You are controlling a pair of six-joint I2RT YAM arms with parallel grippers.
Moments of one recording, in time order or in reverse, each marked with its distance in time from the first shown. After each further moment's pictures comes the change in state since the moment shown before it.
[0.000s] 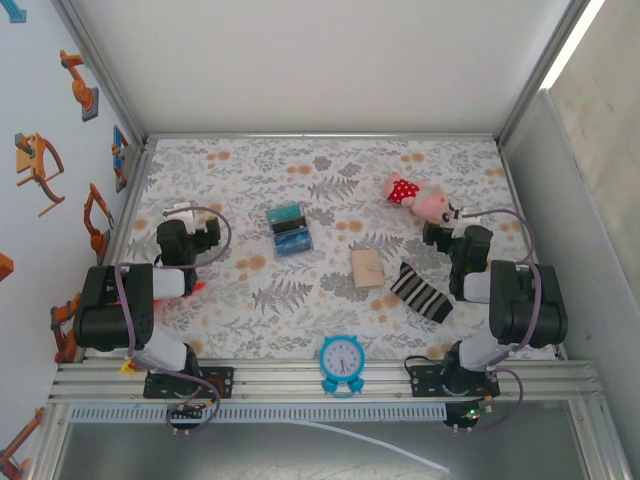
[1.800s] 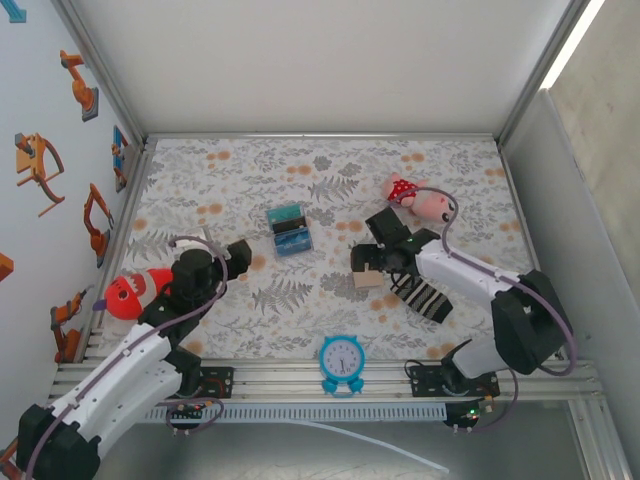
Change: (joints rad) left arm -0.509 -0.845 -0.039 -0.880 -0.235 -0.583; right arm 0.716 -0.096 0.542 -1.423 0.159 0.473
